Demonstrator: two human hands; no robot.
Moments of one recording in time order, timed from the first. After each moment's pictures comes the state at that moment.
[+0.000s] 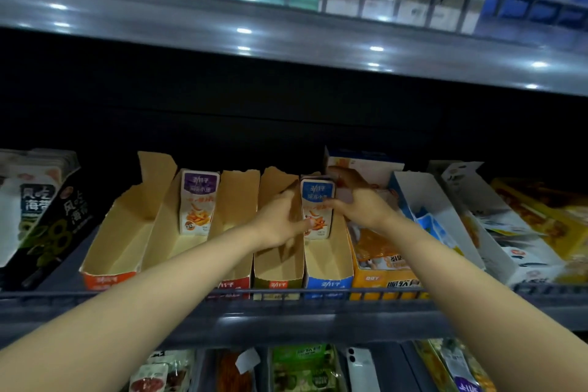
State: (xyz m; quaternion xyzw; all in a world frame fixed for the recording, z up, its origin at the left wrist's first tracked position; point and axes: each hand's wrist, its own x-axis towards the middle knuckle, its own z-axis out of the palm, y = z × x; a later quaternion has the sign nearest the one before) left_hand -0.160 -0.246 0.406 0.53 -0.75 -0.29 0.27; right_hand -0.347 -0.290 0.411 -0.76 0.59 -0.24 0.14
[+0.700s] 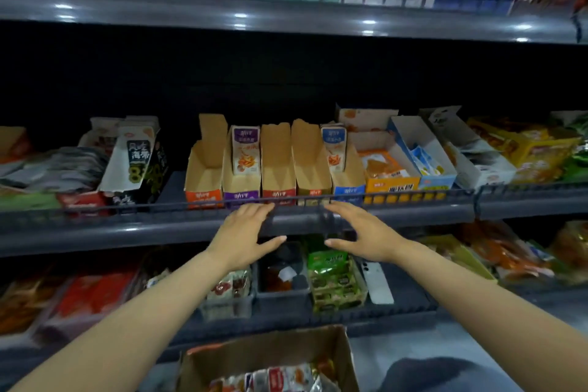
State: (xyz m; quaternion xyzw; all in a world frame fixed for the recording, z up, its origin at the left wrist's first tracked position) left_hand -0.032 -0.074 0.337 0.55 -0.82 -0.04 0.14; right_hand -0.298 -0.077 0.345 -0.83 0.53 -0.13 0.14
